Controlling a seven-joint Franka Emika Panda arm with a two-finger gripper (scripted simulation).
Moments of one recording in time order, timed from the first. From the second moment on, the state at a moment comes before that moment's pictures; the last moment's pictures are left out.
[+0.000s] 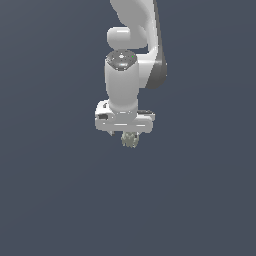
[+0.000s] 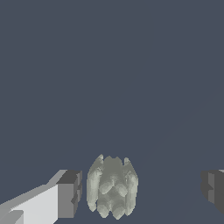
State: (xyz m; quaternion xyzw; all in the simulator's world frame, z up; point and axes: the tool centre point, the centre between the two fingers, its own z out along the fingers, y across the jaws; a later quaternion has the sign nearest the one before) arm 0.004 -0.014 0.190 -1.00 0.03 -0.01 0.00
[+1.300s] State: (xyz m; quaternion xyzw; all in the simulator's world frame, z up) arm -0.002 -0.033 0.185 -1.00 -0.01 -0.01 0.00
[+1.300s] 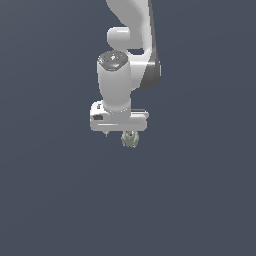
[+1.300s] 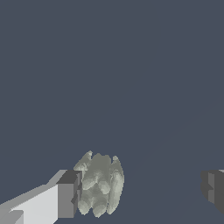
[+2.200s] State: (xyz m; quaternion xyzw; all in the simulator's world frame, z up) arm -0.021 -0.020 0.167 -0.97 -0.23 -0.01 0.00
